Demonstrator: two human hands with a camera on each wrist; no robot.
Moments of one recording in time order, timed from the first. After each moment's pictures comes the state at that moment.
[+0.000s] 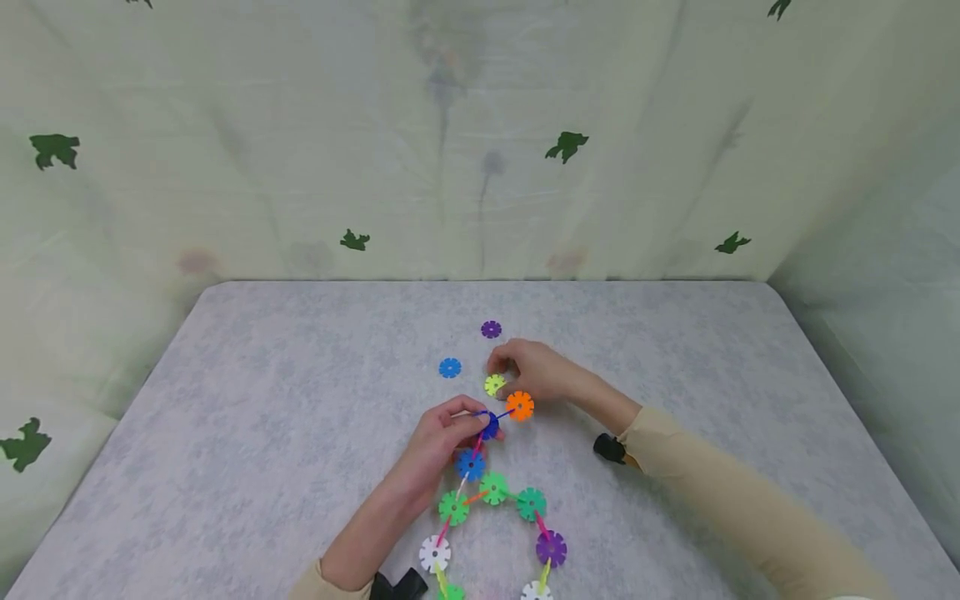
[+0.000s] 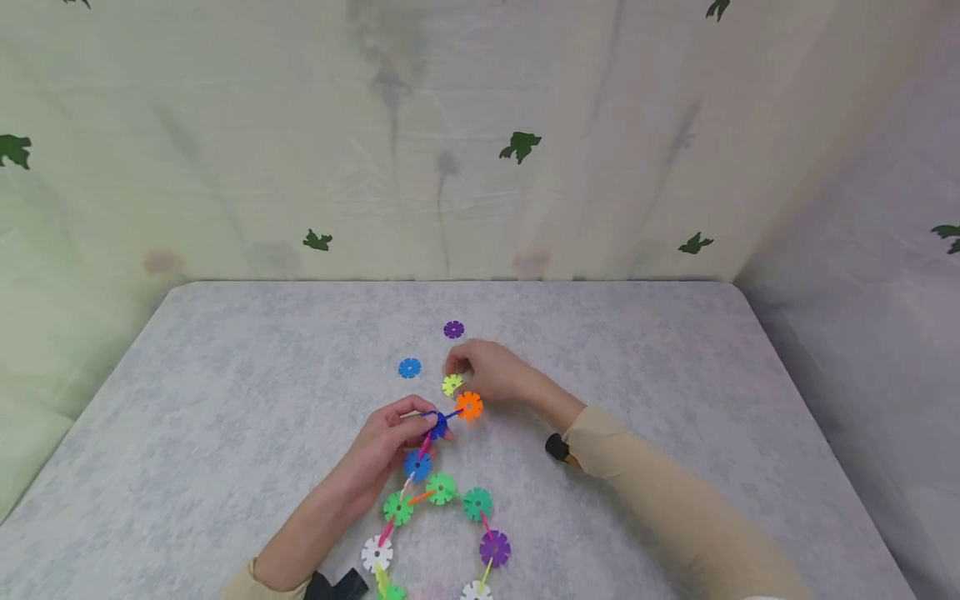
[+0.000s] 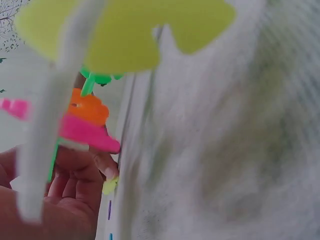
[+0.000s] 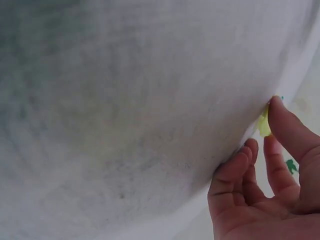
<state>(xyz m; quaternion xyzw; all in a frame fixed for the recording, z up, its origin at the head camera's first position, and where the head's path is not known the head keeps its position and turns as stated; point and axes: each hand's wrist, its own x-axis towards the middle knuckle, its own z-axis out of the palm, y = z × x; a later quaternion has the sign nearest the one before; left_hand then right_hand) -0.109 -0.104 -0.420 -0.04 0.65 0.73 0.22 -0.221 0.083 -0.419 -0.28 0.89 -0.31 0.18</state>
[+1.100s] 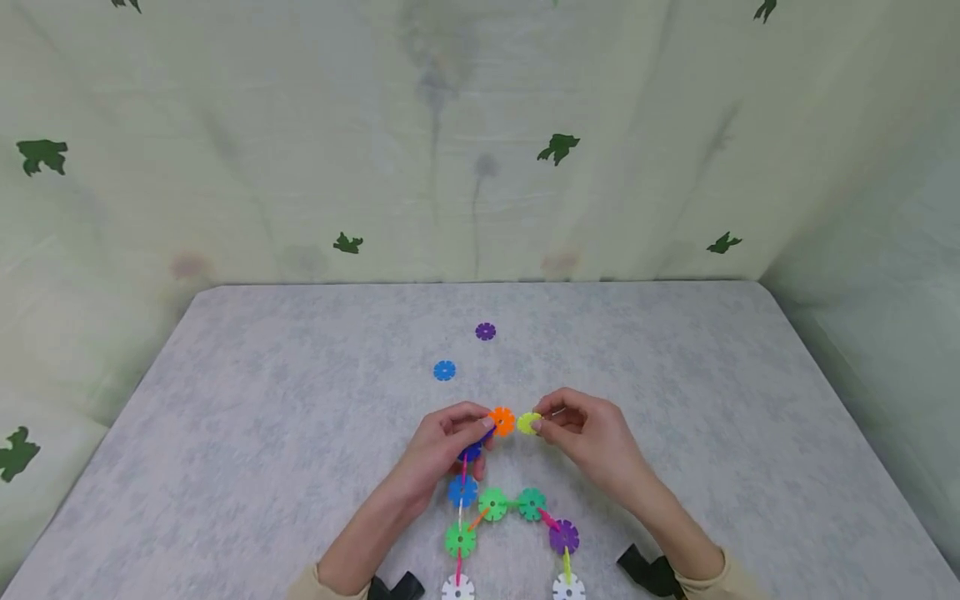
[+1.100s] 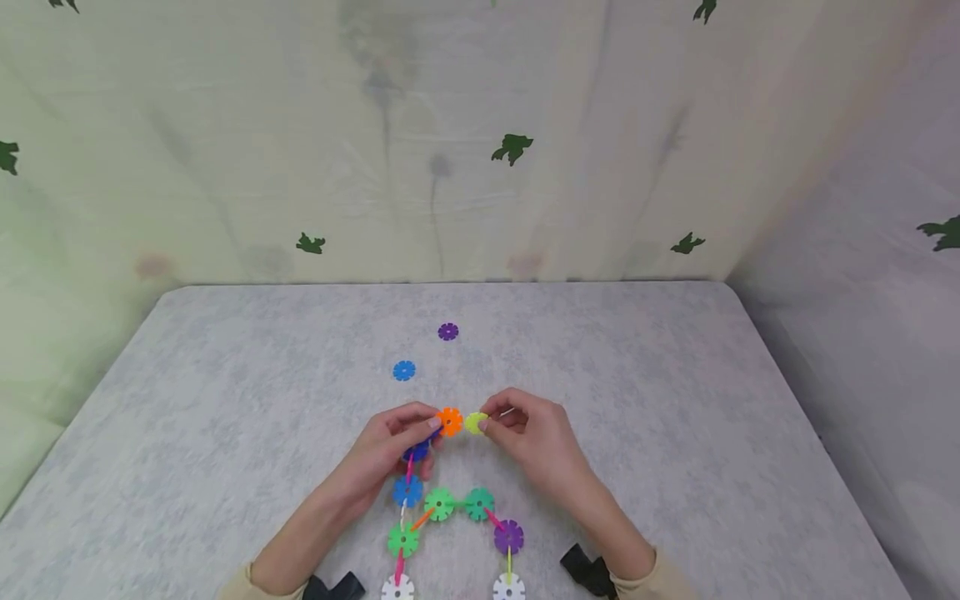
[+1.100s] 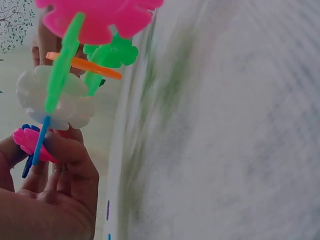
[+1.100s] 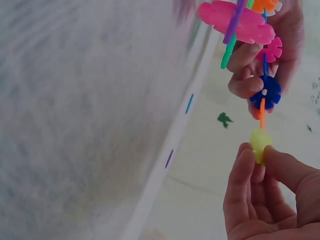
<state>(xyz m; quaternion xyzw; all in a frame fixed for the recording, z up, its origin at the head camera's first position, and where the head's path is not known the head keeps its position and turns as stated) -0.109 -0.103 -0.422 0.00 0.66 0.71 0.24 -0.102 0.127 -0.403 -0.10 0.81 -0.58 0.06</state>
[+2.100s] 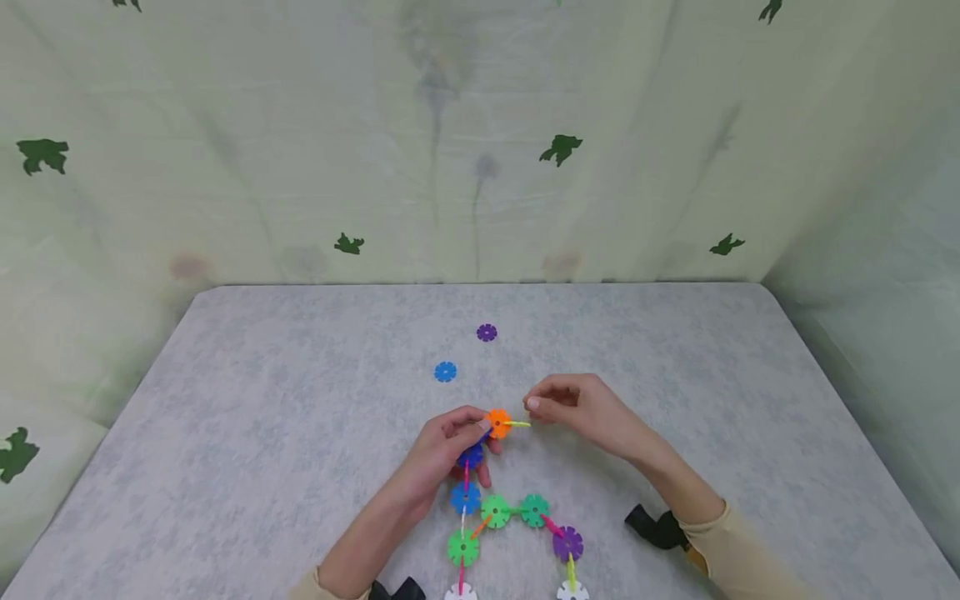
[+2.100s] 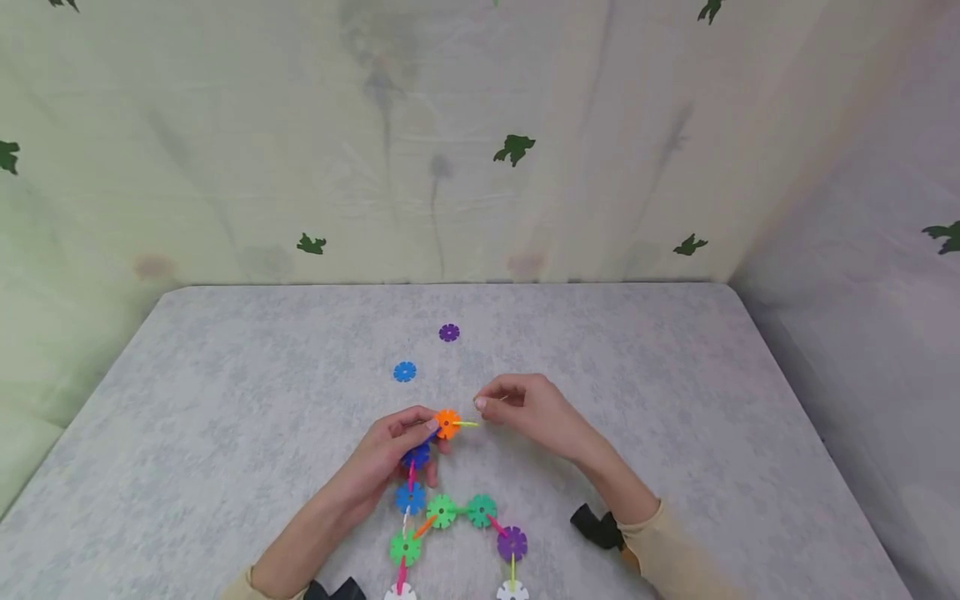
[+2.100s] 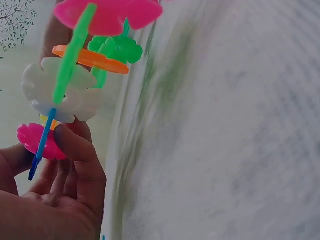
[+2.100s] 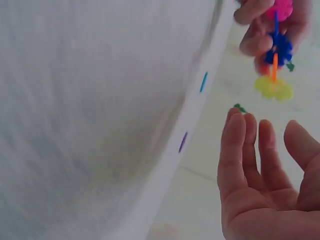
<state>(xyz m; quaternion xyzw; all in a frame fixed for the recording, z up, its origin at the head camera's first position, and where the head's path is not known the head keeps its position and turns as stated) -0.110 -0.104 -0.425 -0.01 0.64 0.72 0.27 -0.150 0.138 -0.405 -0.18 0.79 -0.56 0.18</state>
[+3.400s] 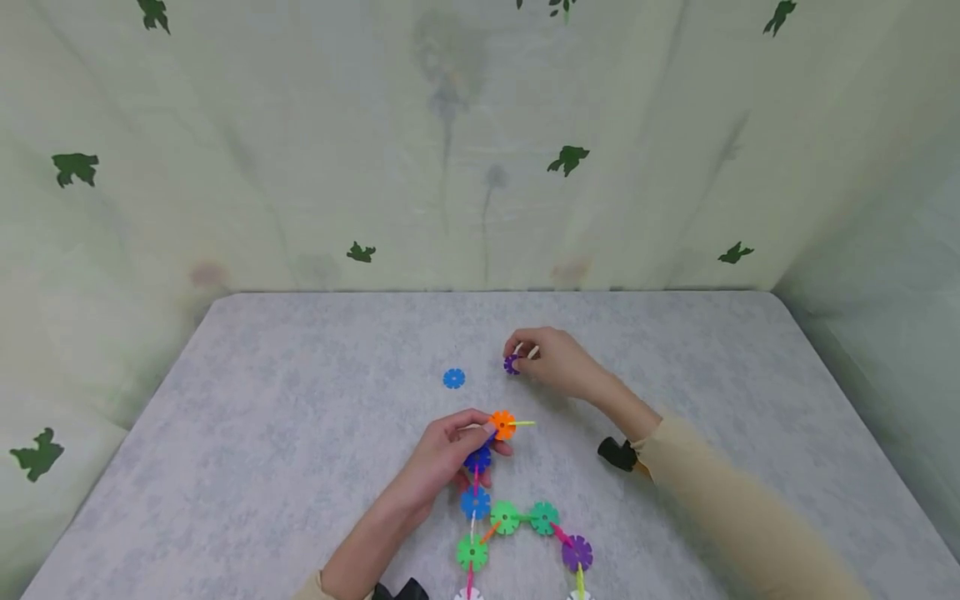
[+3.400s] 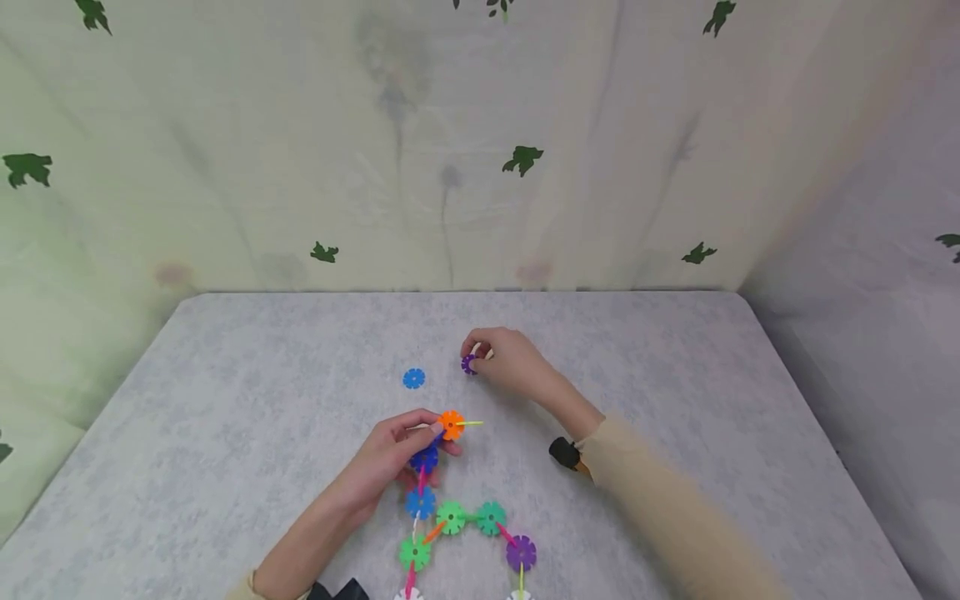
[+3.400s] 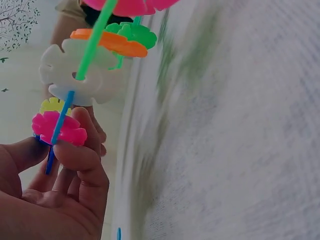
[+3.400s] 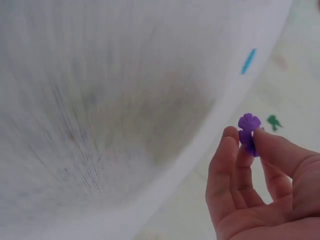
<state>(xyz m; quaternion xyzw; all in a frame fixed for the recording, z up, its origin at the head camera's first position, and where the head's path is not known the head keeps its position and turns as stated) -0.109 -0.109 -0.416 0.01 0.68 0.69 0.25 -0.230 0.099 -0.402 -0.21 0.90 -0.37 0.11</state>
